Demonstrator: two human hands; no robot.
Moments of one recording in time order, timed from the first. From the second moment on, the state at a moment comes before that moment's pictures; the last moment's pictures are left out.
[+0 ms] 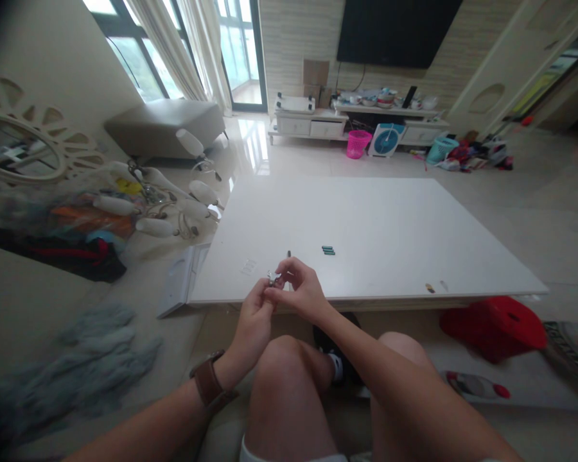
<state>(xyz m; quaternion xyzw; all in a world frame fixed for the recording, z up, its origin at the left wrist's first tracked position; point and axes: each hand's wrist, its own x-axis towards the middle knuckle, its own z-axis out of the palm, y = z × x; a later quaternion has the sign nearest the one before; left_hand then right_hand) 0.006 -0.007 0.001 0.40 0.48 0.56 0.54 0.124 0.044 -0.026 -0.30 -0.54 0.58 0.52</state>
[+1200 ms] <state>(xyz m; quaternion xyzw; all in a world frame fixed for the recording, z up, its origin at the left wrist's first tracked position) 0.006 -0.009 -0.009 0.43 0.49 0.55 0.51 0.124 0.041 -0.025 -0.30 -0.58 0.54 0.54</state>
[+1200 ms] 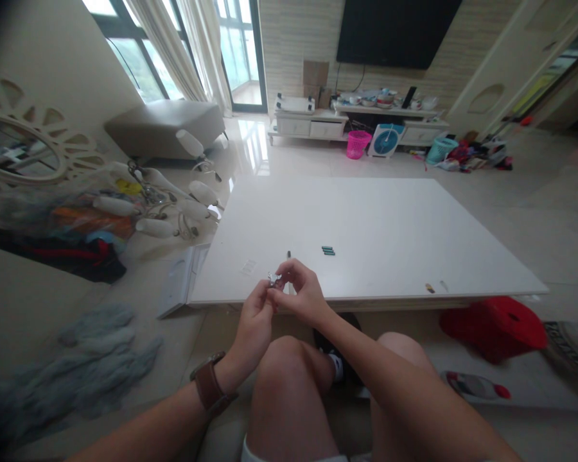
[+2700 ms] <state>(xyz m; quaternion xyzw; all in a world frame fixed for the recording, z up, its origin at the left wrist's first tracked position) 0.007 -0.011 -0.006 0.43 0.49 0.55 0.53 0.126 0.040 -0.028 -0.32 -0.57 0.53 0.54</state>
